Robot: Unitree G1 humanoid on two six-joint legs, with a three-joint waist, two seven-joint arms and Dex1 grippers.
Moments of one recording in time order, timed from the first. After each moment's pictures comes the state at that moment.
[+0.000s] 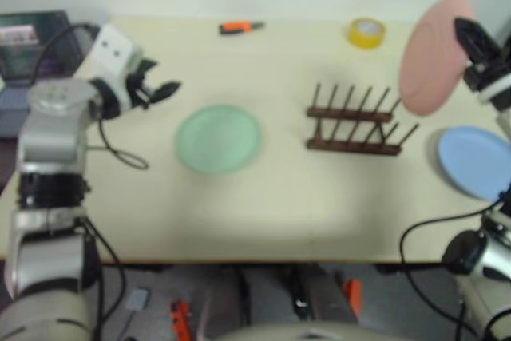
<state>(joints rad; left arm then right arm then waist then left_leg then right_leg) -0.76 0.80 0.07 0.26 -0.15 0.45 -0.82 -0.68 -0.55 -0.73 -0.01 1.37 0.99 -0.02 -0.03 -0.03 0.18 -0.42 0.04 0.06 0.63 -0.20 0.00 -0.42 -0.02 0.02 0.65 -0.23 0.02</state>
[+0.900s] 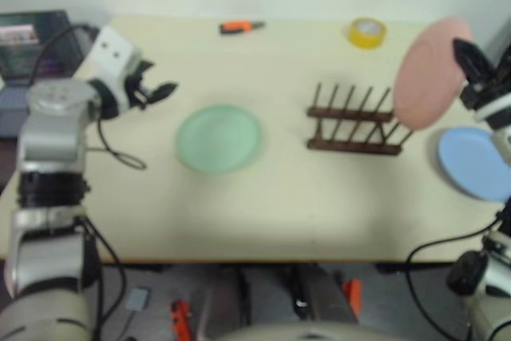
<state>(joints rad) -0.77 0.80 0.06 0.29 -0.11 0.42 -0.82 -0.55 -0.56 -0.69 0.00 1.48 0.90 0.00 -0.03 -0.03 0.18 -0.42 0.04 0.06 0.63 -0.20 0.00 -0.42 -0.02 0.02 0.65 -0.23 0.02</state>
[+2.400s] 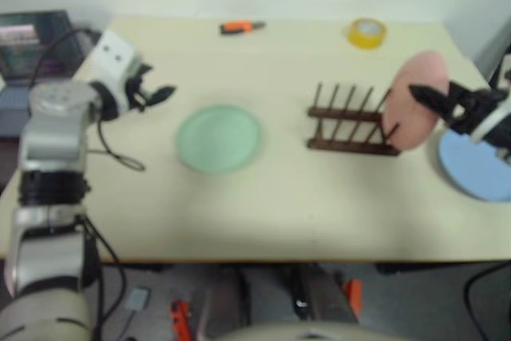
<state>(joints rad) -0.78 0.80 0.04 0.34 -0.09 0.43 -0.83 -0.38 -0.92 -0.37 -0.11 0.91 0.80 0.53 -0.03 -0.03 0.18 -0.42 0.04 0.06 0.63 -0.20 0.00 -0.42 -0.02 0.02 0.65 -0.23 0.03</state>
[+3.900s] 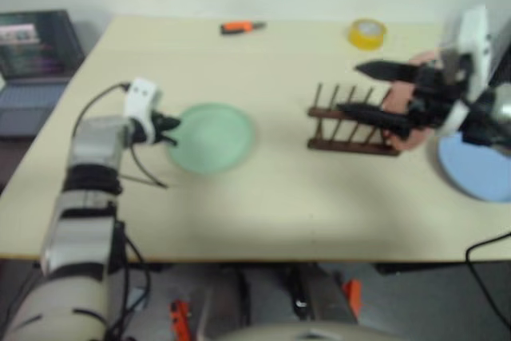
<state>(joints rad) -0.86 0.65 0.02 0.76 -0.08 0.50 -0.77 -0.65 -0.91 -0.10 -0.50 0.89 0.87 0.63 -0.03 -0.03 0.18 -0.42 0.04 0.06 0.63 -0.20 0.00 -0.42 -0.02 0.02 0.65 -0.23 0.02</state>
